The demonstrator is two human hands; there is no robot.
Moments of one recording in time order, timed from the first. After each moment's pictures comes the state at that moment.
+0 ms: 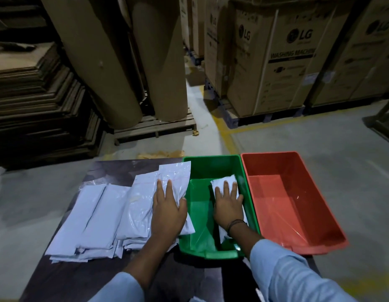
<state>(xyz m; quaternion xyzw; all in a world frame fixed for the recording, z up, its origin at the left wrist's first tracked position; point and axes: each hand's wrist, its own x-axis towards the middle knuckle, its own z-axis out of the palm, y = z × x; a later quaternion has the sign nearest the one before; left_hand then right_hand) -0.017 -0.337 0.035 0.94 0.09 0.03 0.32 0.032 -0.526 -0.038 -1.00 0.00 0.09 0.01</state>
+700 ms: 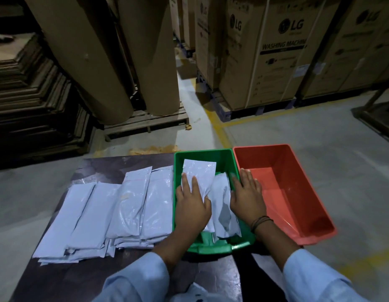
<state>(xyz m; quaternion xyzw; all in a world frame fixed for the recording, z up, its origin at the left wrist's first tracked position) -0.006 -0.415 0.016 0.98 0.00 -0.02 0.21 0.015 -0.598 -0.003 -0.99 0.01 -0.08 0.09</state>
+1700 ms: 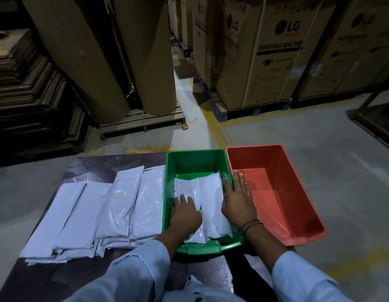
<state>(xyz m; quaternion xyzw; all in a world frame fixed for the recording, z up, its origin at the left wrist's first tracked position) 0.014 -0.421 -0.038 0.96 0.00 -0.26 0.12 0.010 -0.599 -0.006 -0.99 0.00 -0.02 0.13</state>
